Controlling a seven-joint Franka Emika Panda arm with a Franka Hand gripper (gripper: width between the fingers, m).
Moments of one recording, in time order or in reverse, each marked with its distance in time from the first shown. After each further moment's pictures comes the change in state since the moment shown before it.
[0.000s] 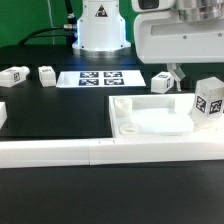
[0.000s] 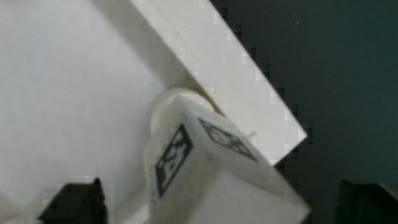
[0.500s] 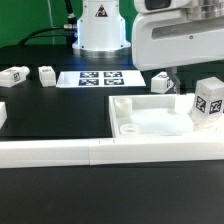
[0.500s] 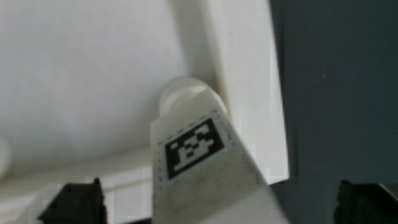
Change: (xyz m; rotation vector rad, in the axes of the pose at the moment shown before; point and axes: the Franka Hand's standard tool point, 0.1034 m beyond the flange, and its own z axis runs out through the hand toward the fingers) arm 0.001 0.005 0.000 -0.040 0.000 -0.612
